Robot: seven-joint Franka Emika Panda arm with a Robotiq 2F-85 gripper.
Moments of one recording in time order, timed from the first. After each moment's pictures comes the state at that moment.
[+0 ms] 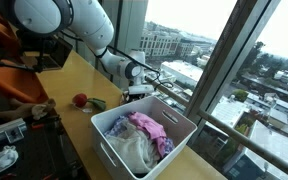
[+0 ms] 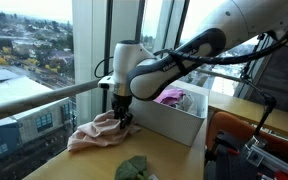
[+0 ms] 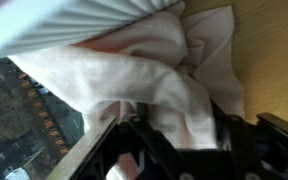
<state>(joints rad) 0.06 0.98 0.10 -1.34 -0.32 2.39 -0.88</state>
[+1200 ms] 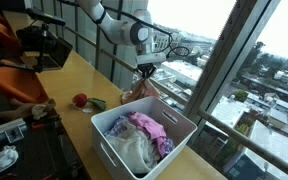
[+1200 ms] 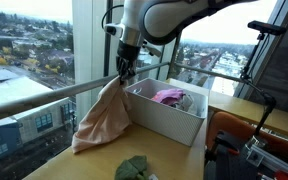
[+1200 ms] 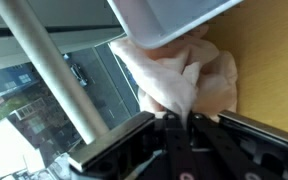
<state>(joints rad) 0.05 0.67 0.09 -1.45 -0.32 2.35 -0.83</state>
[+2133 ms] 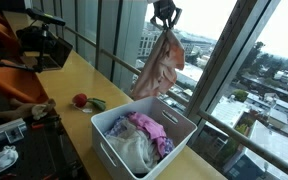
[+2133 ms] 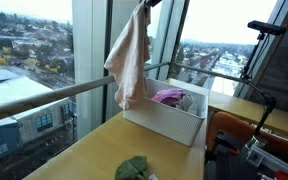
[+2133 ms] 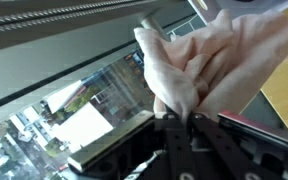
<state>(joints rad) -0.01 0.24 0.05 -1.55 -0.32 2.35 -0.77</state>
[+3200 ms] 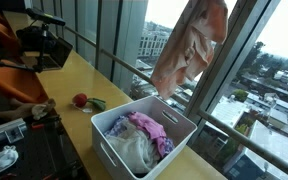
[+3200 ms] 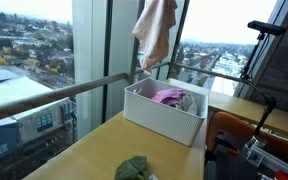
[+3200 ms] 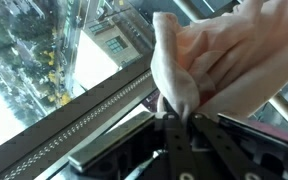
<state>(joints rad) -0.08 0.09 -0.04 -1.49 -0.31 2.35 -0.76</state>
